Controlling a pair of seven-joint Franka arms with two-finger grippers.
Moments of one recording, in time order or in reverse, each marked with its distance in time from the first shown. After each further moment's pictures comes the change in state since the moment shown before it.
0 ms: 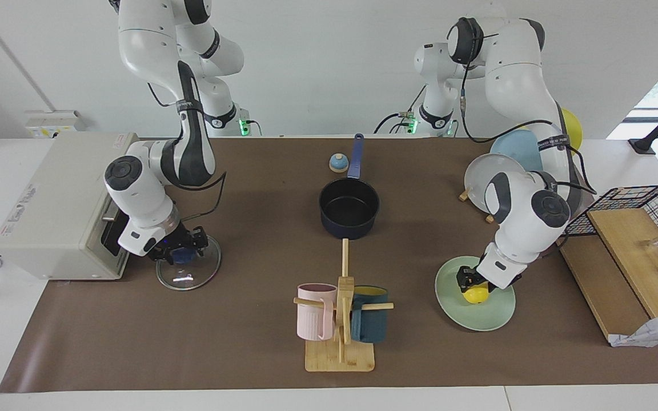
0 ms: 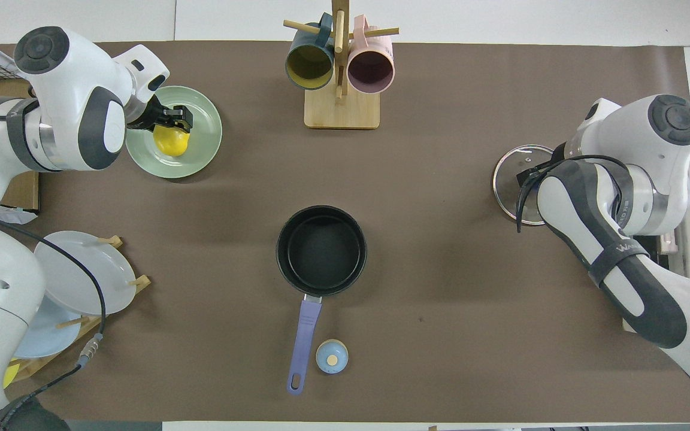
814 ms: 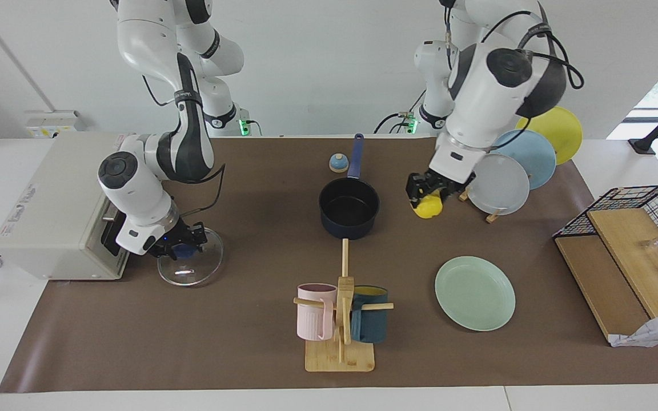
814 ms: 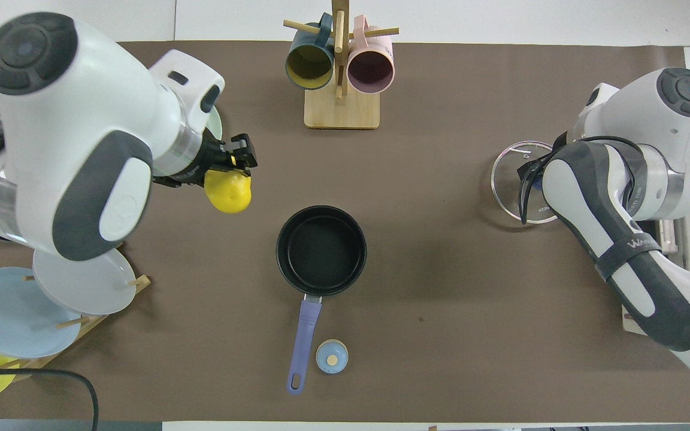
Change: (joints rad) left arm -0.301 -0.446 -0.019 -0.150 -0.038 -0.359 -0.560; right arm 0.021 -0.009 0.006 0.122 0.000 -0.196 -0.003
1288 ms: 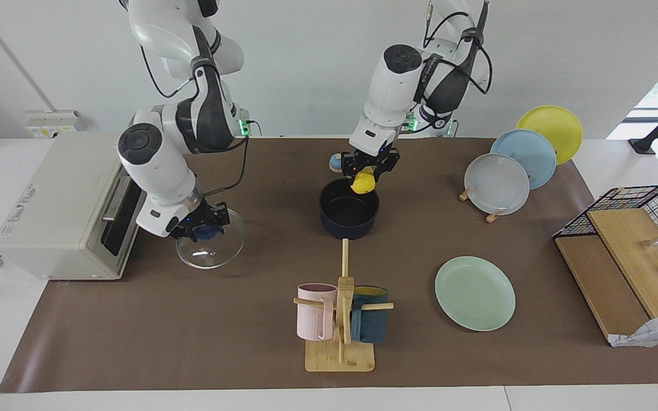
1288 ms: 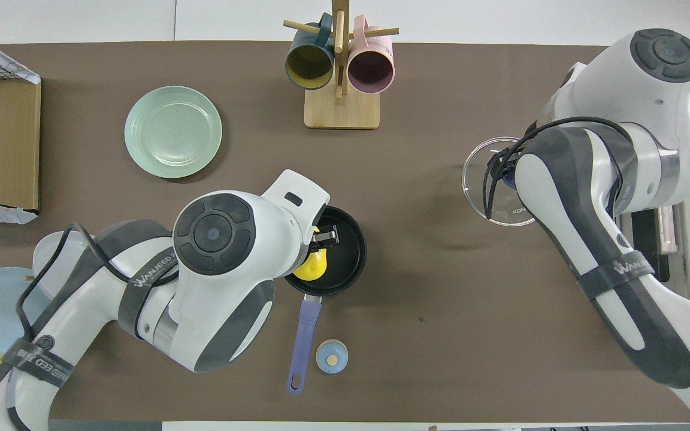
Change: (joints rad) left arm -0.215 -0.118 -0.001 -0.388 0.000 0.350 -0.158; right arm 0.127 -0.031 0.007 0.147 0.000 -0.210 0.199
